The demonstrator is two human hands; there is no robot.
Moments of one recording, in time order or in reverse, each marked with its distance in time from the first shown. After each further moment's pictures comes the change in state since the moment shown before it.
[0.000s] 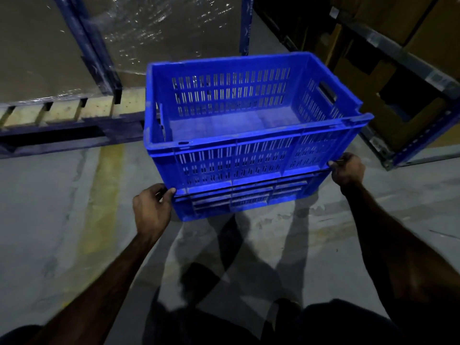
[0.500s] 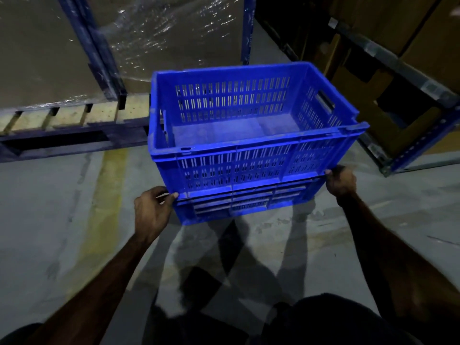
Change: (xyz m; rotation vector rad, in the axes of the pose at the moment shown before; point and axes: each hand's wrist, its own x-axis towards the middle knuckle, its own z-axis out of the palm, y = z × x) left_hand 0.006 0.002 -0.012 -0.013 -0.115 0.008; right_hand -0.027 -0.002 -0.005 -0.027 -0.113 -0.049
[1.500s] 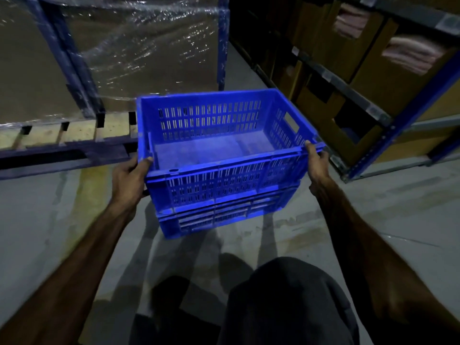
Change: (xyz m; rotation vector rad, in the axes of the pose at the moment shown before) left_hand 0.056 0.103 -0.054 -0.663 -0.015 -0.272; right_hand -0.022 -0.099 -0.055 0.727 0.067 0.140
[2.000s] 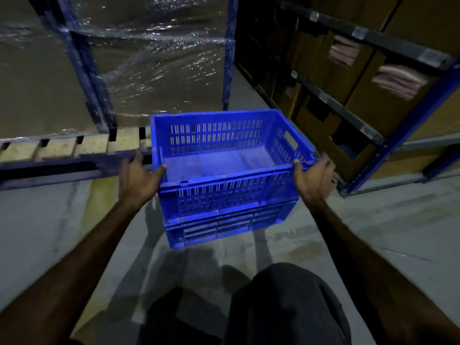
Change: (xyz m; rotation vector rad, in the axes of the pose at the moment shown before) left_hand 0.046 0.011 -0.019 0.785 0.054 0.213; right_hand -0.056 -0.025 0.009 -0.716 0.281 -0.348
